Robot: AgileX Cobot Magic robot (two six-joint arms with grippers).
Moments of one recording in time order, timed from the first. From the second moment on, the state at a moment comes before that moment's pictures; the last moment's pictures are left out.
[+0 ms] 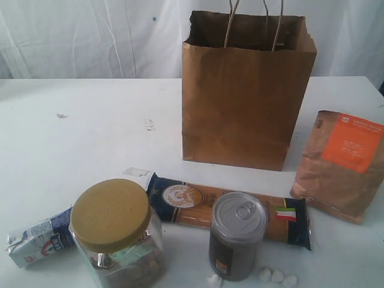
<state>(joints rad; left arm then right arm) 0.08 0.00 0.02 -0.16 0.39 0.26 0.23 0.43 -0.76 -0.08 0.97 0.19</state>
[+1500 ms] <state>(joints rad) 0.08 0.00 0.02 -0.16 0.39 0.26 0.20 1.23 -1.09 0.10 -0.16 0.26</state>
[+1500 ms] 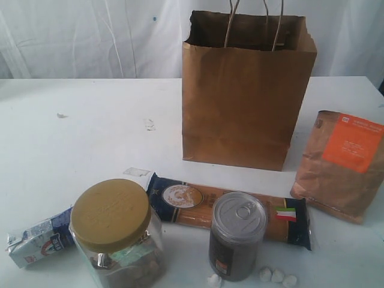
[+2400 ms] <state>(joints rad) 0.08 0.00 0.02 -0.16 0.39 0.26 0.19 1.48 -1.18 0.15 0.04 0.14</state>
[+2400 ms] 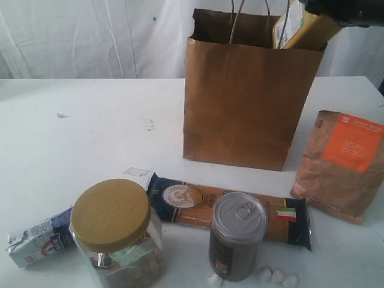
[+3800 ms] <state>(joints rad) 0.08 0.00 0.02 -0.16 0.39 0.26 0.20 1.56 -1.21 0.16 0.18 -0.04</state>
